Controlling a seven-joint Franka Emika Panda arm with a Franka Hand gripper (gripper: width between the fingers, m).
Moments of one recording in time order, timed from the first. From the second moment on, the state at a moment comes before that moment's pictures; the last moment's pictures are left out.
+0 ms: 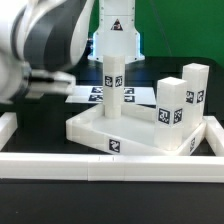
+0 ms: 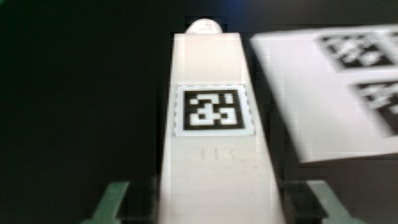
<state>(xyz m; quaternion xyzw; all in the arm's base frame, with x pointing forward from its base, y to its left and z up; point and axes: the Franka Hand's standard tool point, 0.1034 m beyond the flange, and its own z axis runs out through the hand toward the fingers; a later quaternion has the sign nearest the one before) 0.418 -0.184 0.049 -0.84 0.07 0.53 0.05</state>
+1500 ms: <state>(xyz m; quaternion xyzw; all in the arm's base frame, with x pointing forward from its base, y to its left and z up) 0.483 -0.153 0.107 -0.96 0.14 0.26 -0.01</state>
